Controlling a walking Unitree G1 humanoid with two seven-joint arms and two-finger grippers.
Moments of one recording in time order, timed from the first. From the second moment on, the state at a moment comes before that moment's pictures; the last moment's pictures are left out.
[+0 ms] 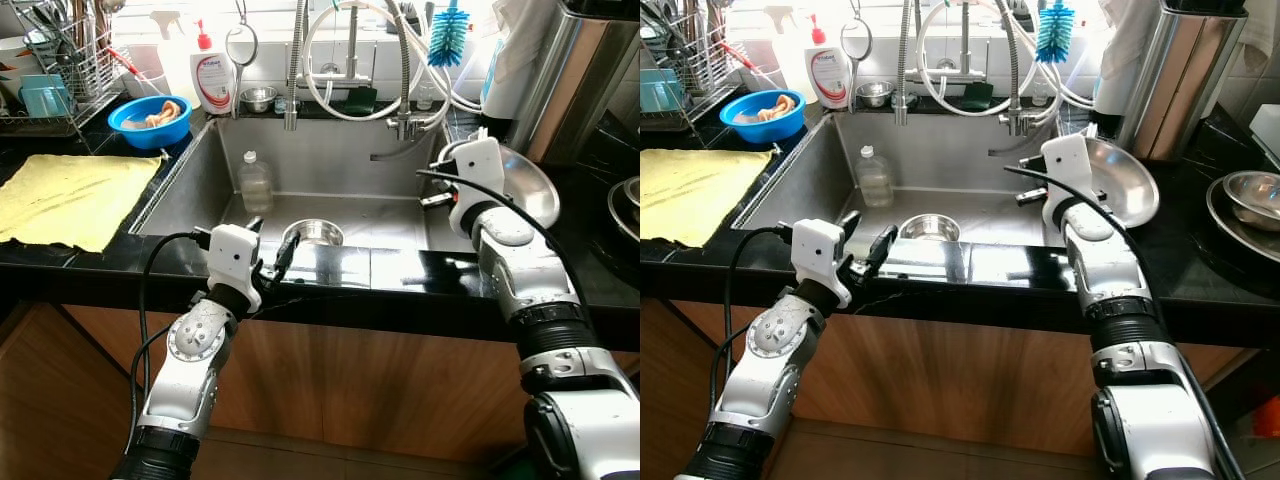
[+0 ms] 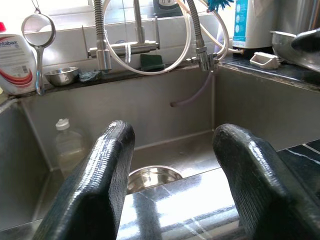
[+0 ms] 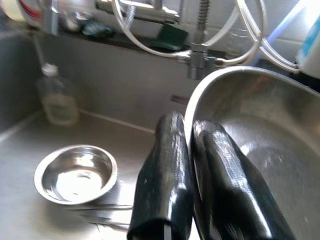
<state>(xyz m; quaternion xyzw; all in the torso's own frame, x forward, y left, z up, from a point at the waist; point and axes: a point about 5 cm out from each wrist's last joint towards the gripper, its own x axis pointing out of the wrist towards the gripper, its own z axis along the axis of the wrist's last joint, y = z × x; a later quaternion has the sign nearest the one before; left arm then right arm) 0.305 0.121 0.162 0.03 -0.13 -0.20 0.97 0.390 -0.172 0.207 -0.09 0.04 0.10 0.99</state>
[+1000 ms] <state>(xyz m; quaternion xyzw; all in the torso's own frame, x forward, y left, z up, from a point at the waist) 0.306 0.122 0.160 0.03 -0.13 -0.18 0.97 0.400 -0.140 0.196 -0.09 0.04 0.23 0.97</state>
